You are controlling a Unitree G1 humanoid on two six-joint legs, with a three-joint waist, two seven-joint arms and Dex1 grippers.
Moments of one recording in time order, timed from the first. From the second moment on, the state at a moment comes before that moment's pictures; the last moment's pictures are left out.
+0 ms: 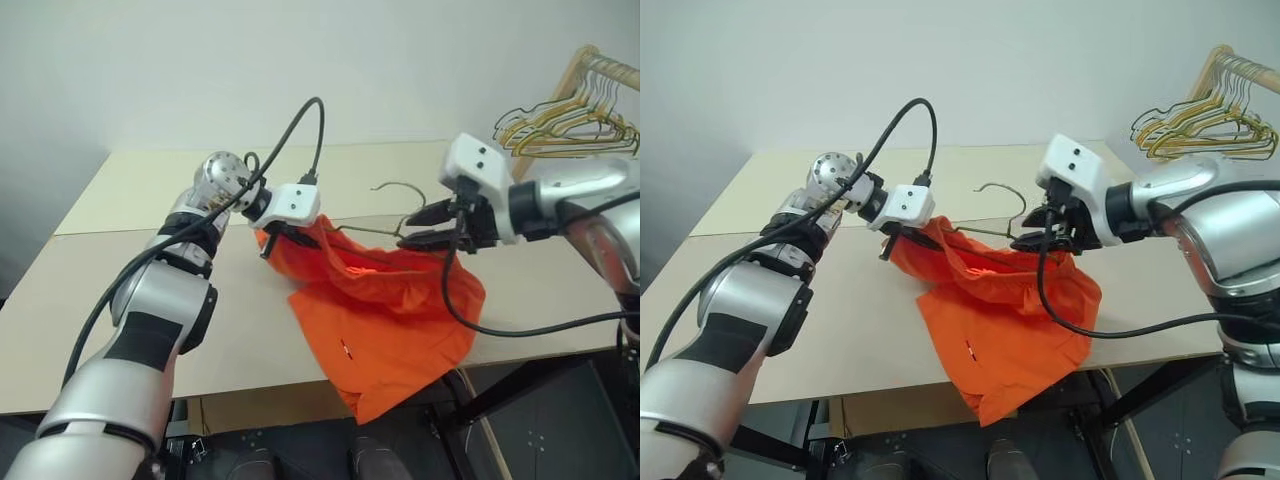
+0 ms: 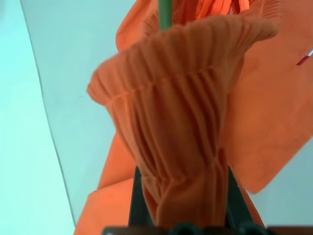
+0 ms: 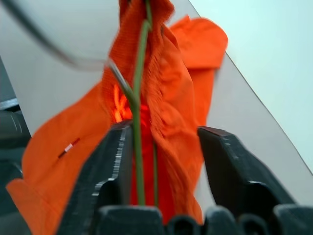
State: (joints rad) left arm -1.34 0.37 -0.31 1.25 0.17 -0.49 -1.50; right arm -0.88 -1.02 0.18 -0.30 0.46 1.05 1.08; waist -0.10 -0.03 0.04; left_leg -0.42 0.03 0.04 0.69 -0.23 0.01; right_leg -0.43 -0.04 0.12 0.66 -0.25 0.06
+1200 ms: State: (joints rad) left arm -1.31 0.39 -0.25 1.23 0.17 -0.44 -1.55; right arm -0.45 -1.06 0.07 -0.52 0.42 1.02 0.88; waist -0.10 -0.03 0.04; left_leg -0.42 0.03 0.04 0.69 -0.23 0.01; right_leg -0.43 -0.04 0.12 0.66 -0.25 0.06
